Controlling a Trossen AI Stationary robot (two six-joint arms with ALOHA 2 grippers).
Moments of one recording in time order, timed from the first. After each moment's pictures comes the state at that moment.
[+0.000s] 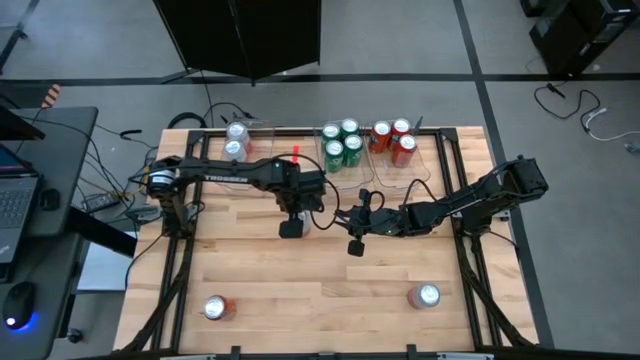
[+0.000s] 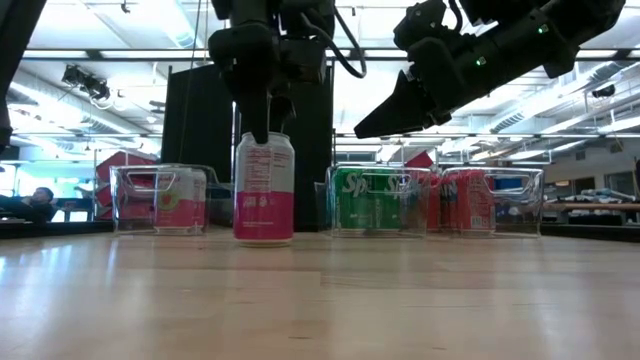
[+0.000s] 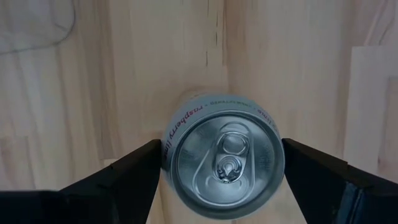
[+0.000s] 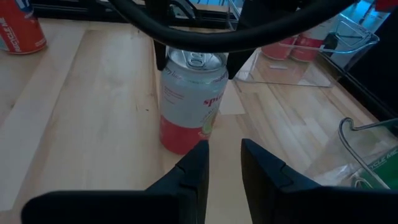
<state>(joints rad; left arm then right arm) 0.08 1.85 1.50 -1.04 0.13 0.10 0.18 1.54 0.68 0.40 0.42 0.06</state>
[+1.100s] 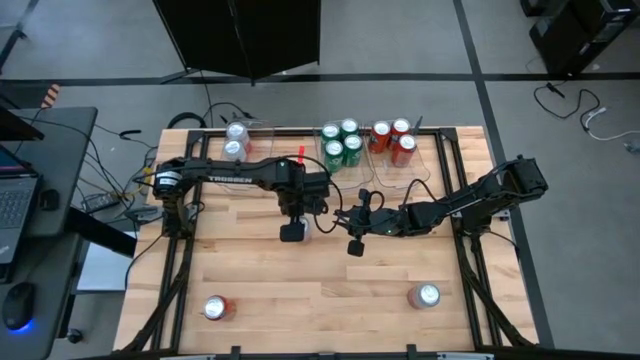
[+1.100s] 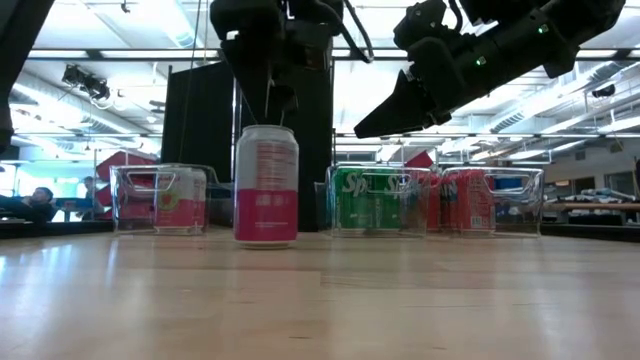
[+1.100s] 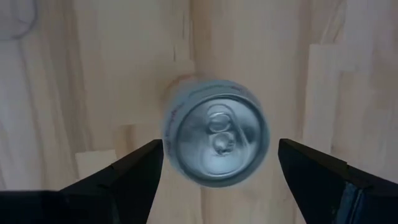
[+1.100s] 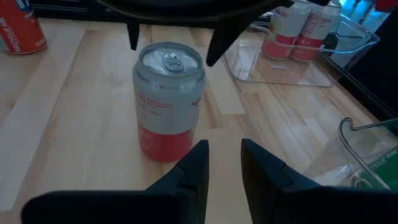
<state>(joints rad) 0.07 1.86 1.64 -1.19 0.20 0.07 0.18 1.54 0.68 0.39 0.42 0.06</state>
